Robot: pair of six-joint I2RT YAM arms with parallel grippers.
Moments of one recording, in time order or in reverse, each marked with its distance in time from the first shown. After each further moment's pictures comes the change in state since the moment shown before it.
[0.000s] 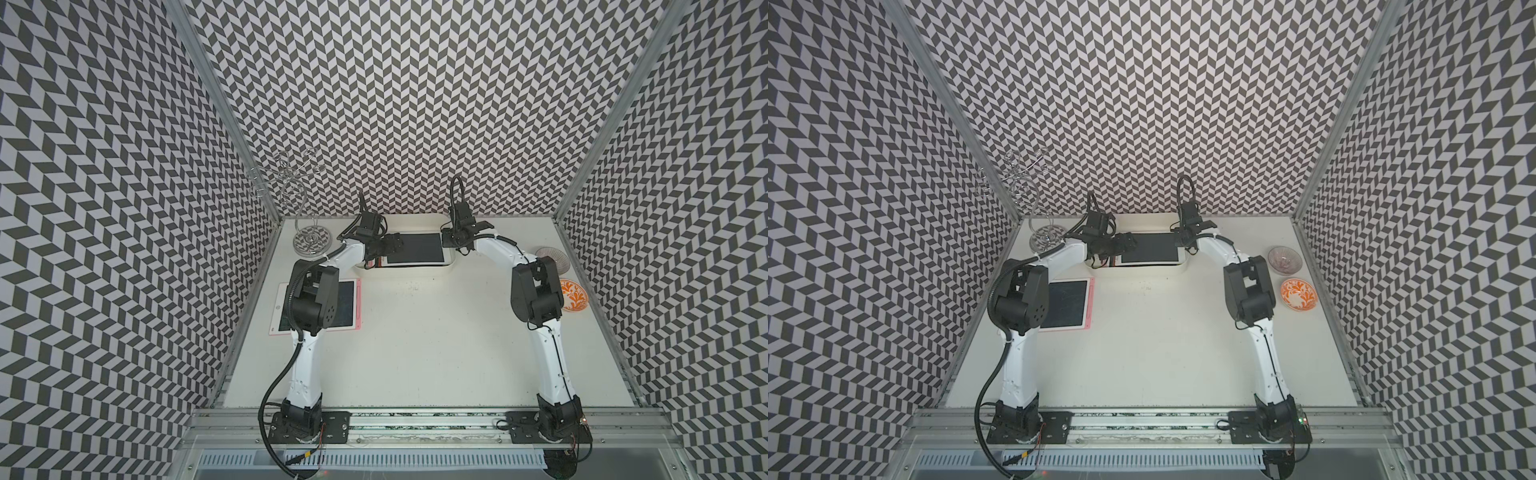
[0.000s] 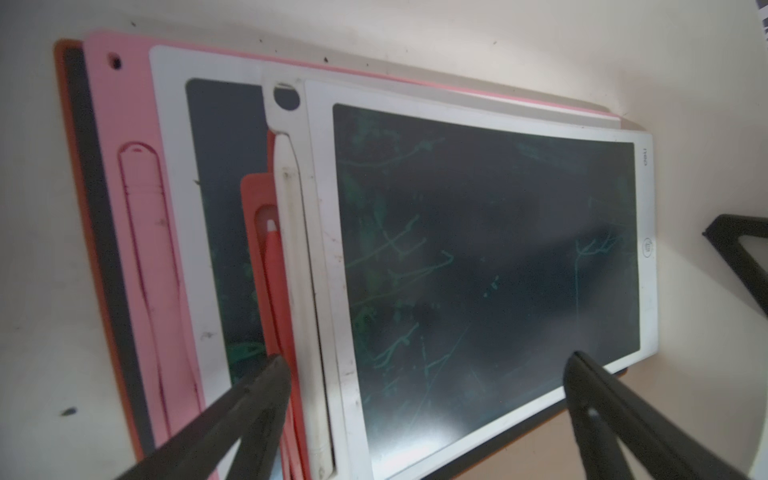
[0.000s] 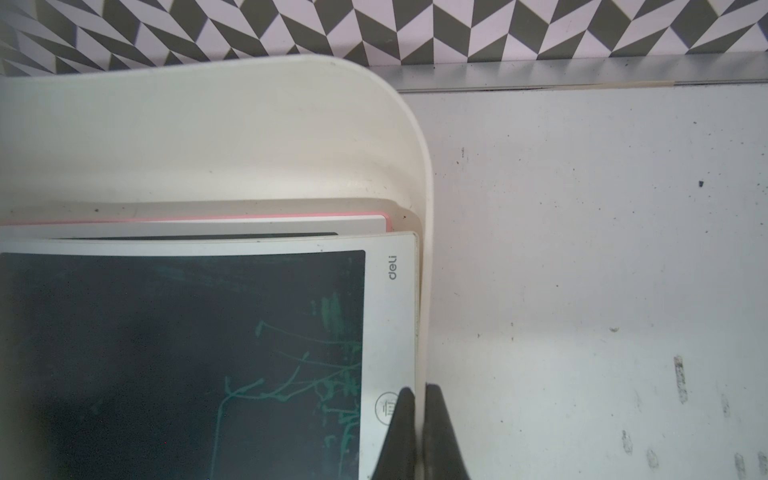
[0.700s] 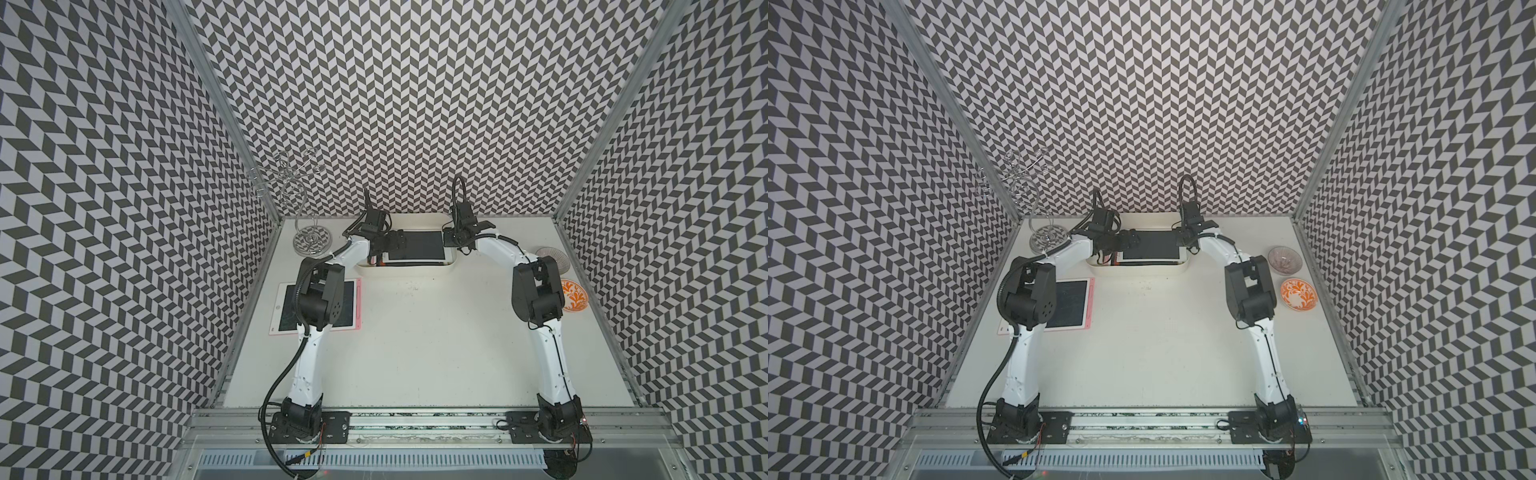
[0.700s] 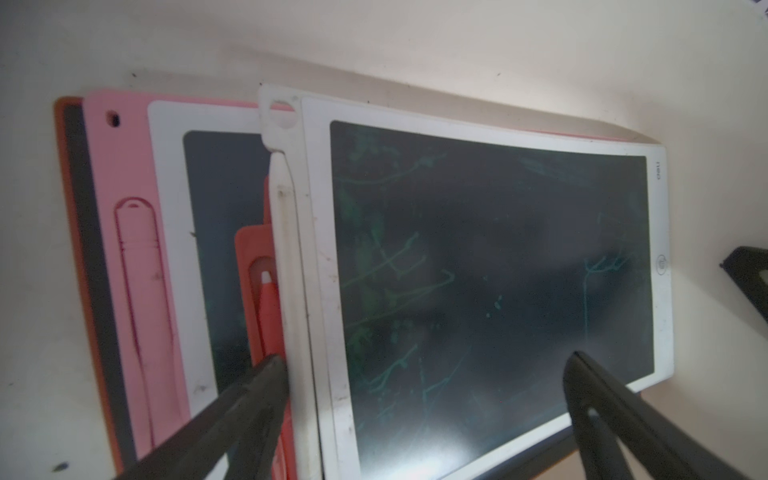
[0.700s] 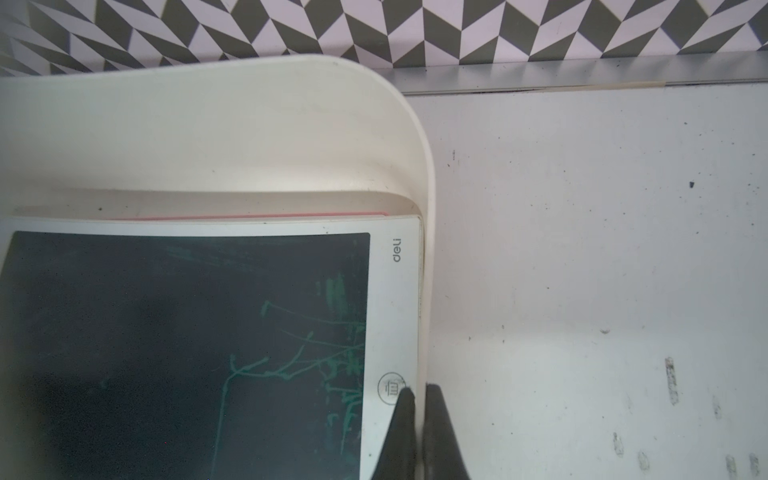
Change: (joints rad) left arm -0.019 0.085 0.132 -0.032 -0.021 0.004; right arm -0.009 0.000 -0.002 0.003 -0.007 0.000
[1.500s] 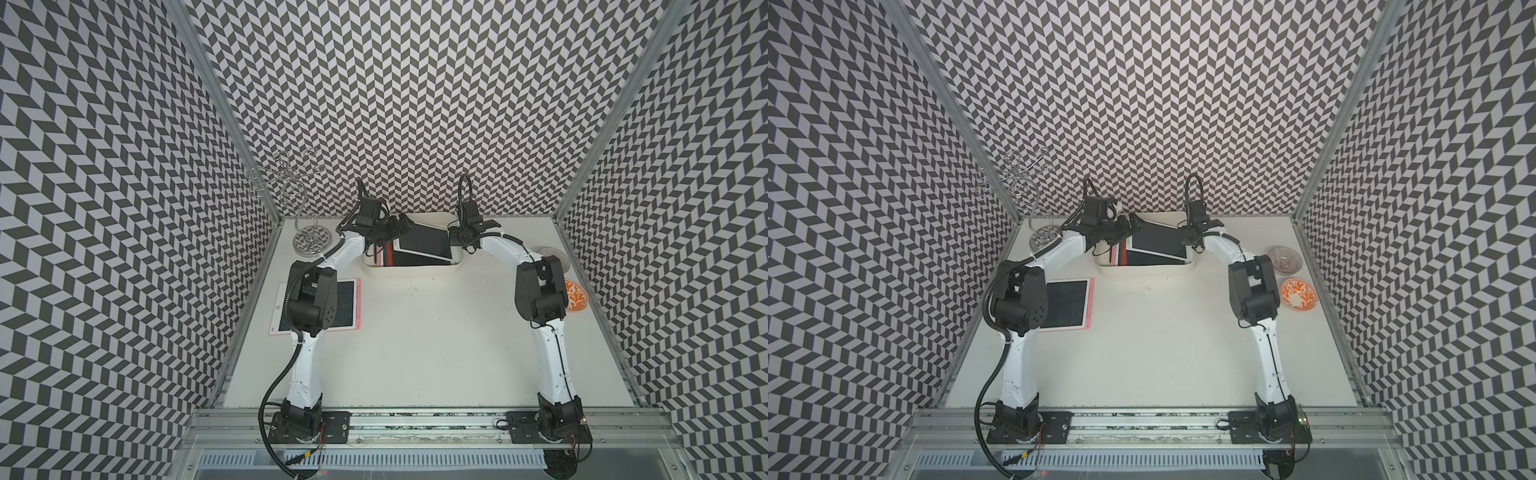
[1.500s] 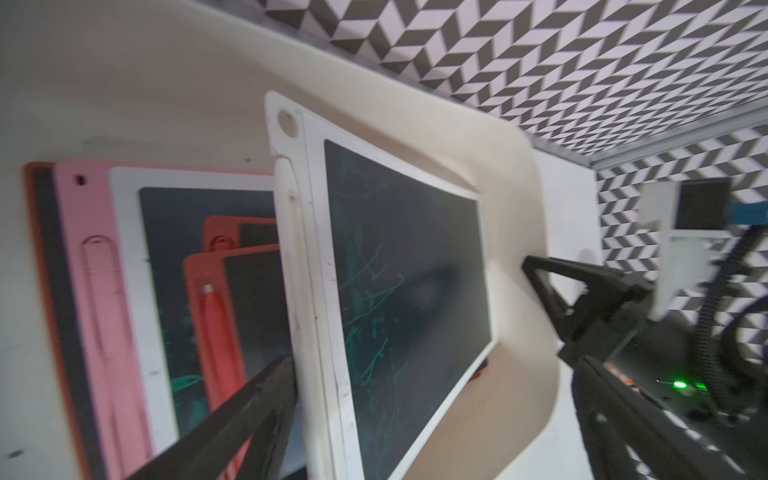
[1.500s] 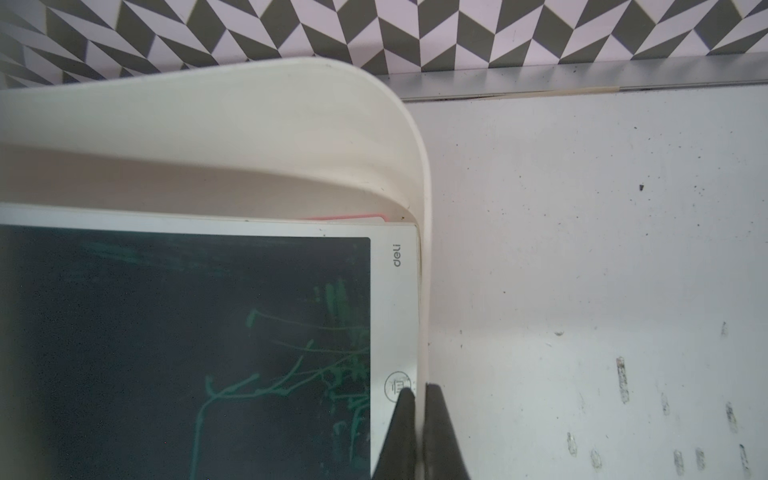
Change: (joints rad) left arm 0.005 -0.106 -0.014 0.126 0.258 -0.202; right arm -0.027 -0.008 -0.014 0.004 -0.003 0.002
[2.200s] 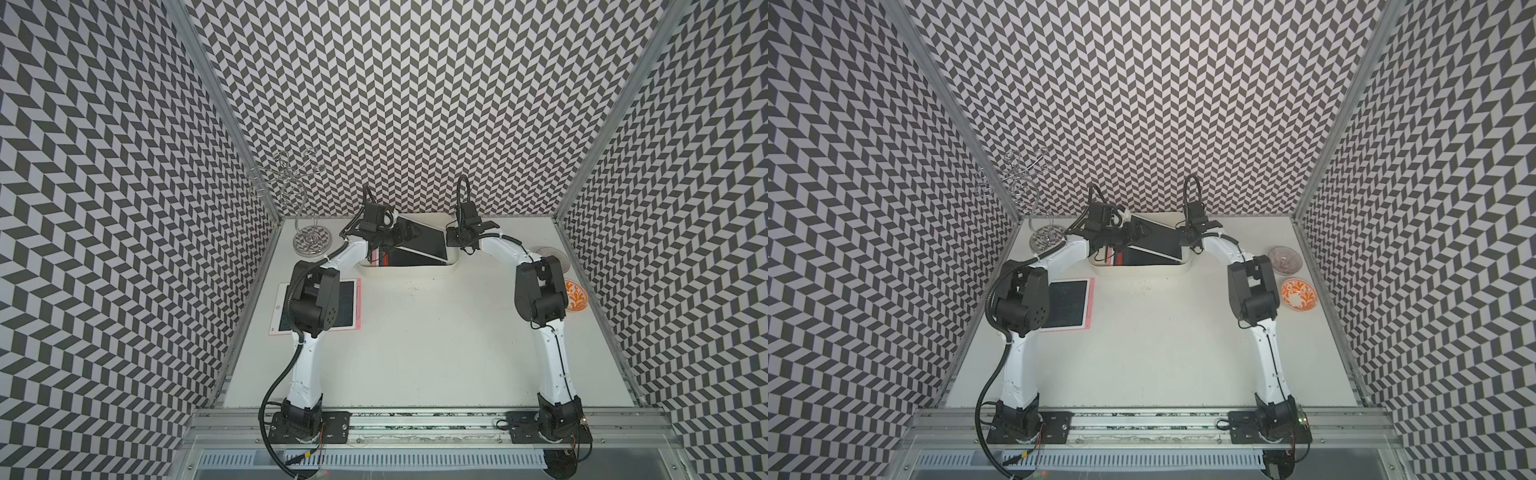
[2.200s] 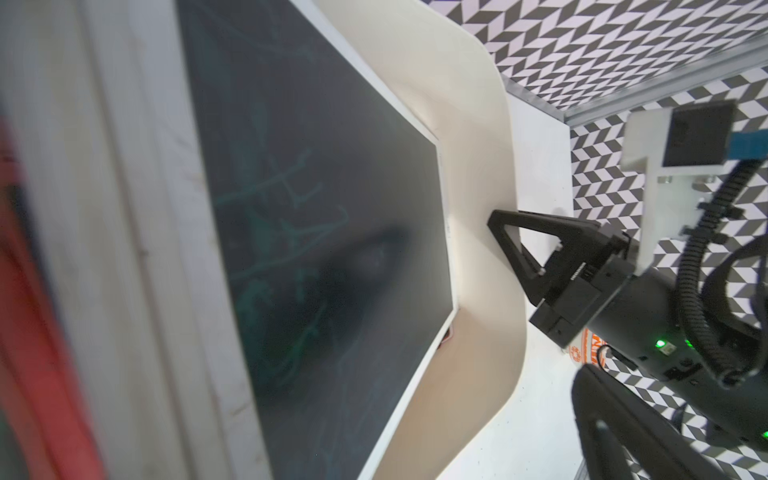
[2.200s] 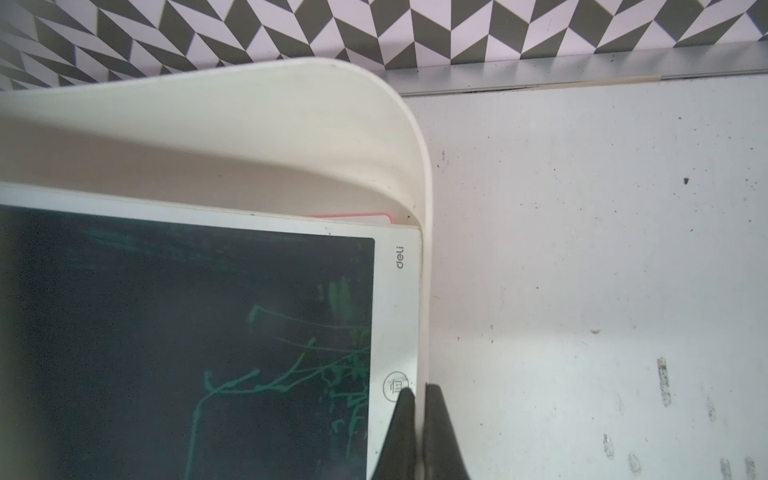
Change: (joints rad) left arm 0.000 -0.002 -0.061 -0.001 0.072 0.034; right arm 0.009 -0.008 -0.016 0.015 -0.035 0.007
